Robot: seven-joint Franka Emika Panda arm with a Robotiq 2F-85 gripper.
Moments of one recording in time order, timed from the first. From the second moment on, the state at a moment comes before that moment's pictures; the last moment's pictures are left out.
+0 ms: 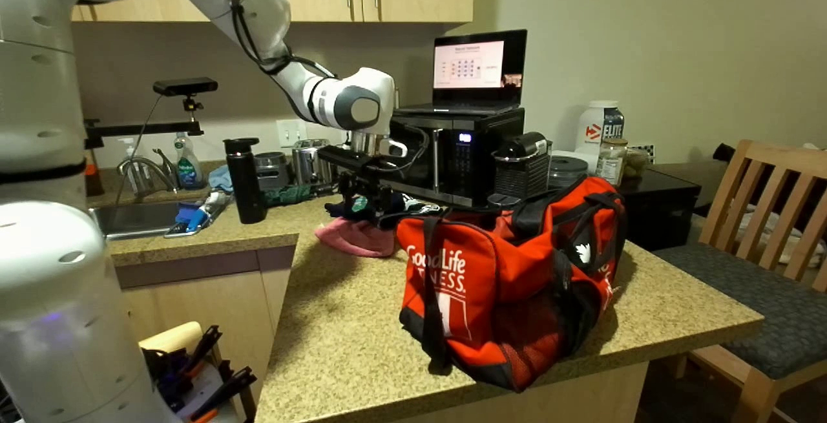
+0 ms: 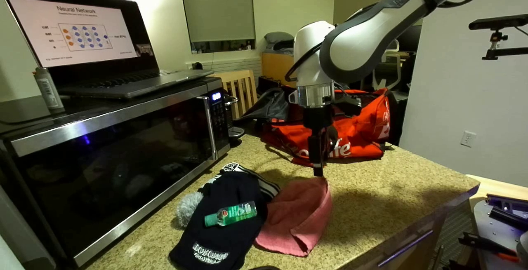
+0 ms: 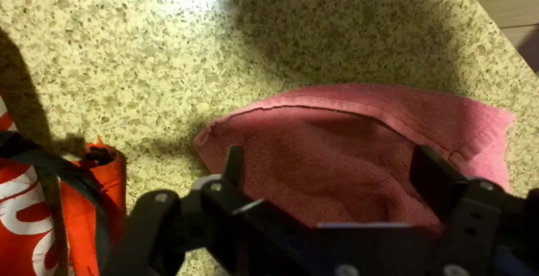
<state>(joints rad) 0.14 0.16 0.12 -2.15 0.12 2.18 -0.03</state>
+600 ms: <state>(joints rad) 0.13 0.23 0.12 -2.14 0.12 2.18 -0.04</state>
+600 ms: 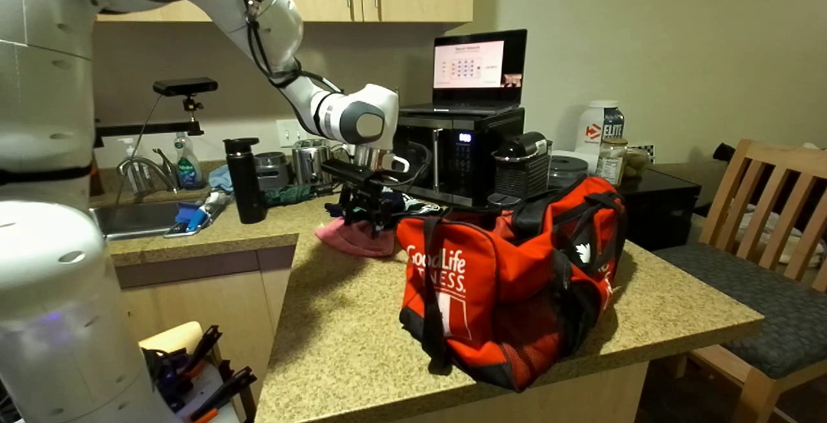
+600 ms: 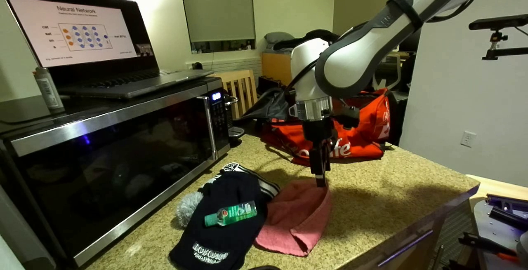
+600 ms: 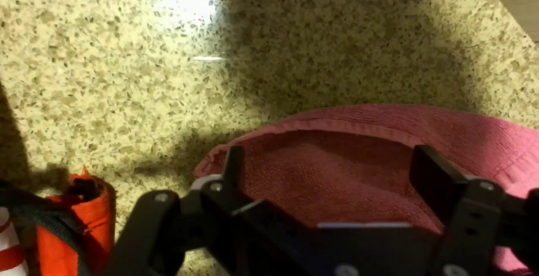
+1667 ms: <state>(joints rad) 0.13 0.33 0.13 -2.13 0.10 2.32 -0.21</state>
